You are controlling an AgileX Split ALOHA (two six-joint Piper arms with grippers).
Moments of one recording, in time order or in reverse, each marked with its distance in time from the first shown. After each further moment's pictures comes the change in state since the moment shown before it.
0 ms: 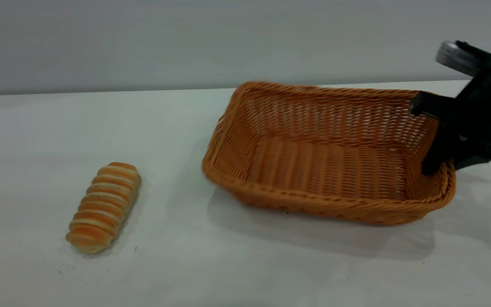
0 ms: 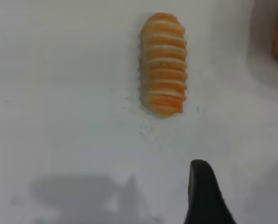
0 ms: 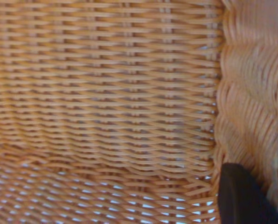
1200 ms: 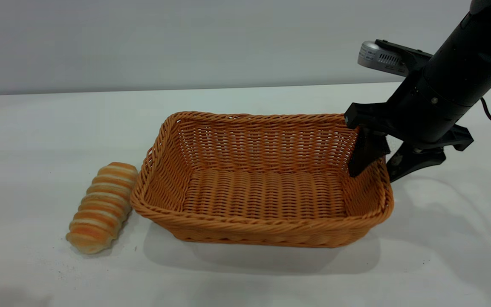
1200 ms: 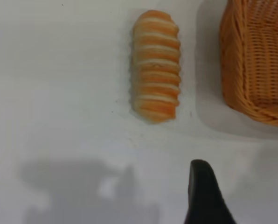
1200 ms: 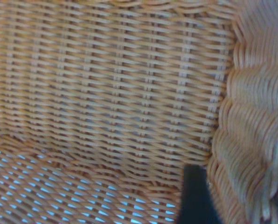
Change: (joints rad) left arm 0.000 0.178 0.000 -0.053 -0.141 0.038; right arm 0.197 0.012 -0.028 0.026 -0.056 -0.106
